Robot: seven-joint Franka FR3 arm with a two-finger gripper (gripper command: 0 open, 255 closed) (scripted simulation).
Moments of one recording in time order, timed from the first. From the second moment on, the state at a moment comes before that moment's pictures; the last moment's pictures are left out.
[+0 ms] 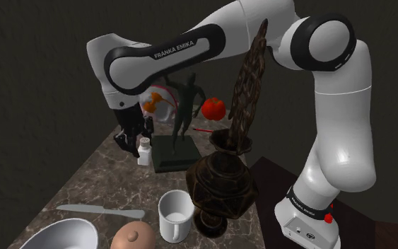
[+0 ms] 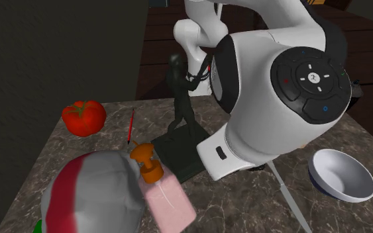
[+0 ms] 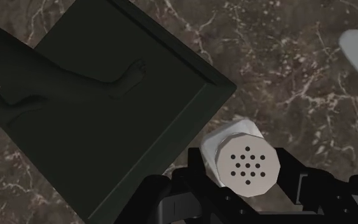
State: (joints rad) arm 0.30 0.44 0.39 -1.62 -0.13 1.74 0.48
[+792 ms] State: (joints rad) arm 0.30 0.40 0.40 -1.51 -0.11 1.60 0.47
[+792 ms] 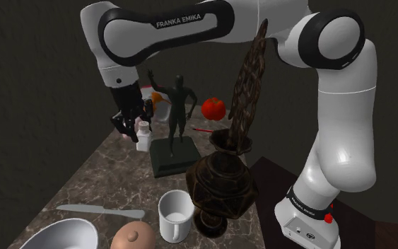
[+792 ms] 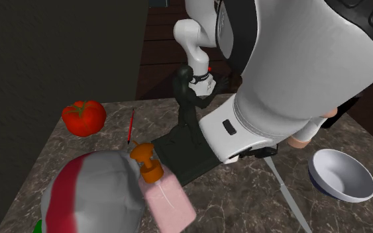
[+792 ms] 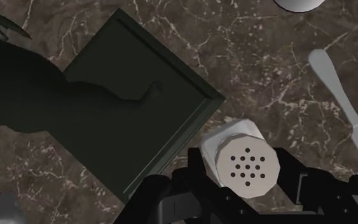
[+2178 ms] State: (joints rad) arm 0.23 0.35 0.37 -1.37 -0.11 1.42 0.36
